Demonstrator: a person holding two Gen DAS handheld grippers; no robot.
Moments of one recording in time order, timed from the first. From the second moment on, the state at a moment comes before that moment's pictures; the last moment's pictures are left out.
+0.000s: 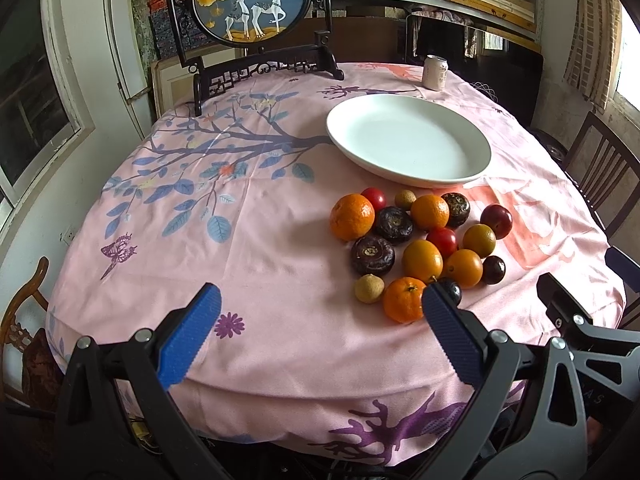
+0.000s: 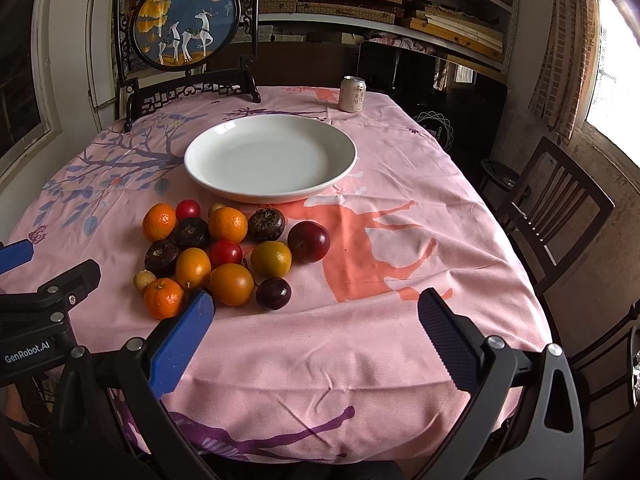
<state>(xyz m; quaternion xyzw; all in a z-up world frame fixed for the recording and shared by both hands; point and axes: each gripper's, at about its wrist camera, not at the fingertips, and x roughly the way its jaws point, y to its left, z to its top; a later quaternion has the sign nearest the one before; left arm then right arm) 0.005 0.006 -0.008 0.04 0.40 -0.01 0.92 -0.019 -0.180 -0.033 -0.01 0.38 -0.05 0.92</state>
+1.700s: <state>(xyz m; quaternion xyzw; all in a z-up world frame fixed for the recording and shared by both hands) 0.051 -0.039 -0.079 0.03 0.50 -0.12 0.86 -0.003 -0.235 -0.076 0.08 0.44 0.06 0.89</state>
